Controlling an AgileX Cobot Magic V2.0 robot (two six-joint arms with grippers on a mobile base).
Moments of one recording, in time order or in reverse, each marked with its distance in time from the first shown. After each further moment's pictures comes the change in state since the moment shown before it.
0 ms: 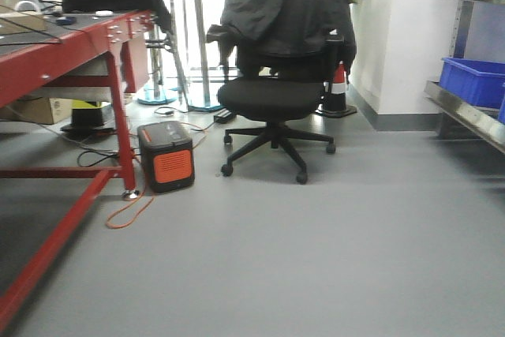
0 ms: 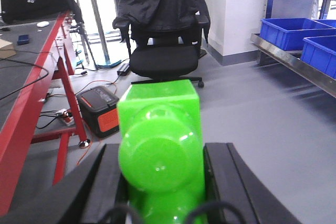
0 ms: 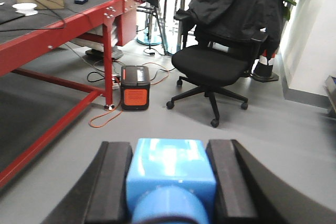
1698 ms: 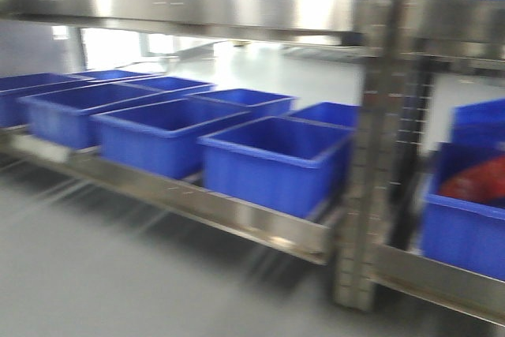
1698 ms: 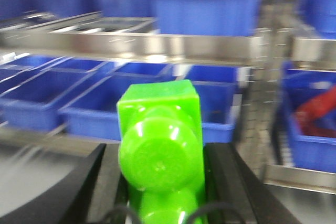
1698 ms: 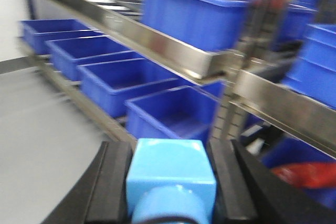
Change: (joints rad) left arm 0.000 0.000 0.000 0.000 0.000 0.000; right arm 0.000 0.000 0.000 0.000 0.000 -0.002
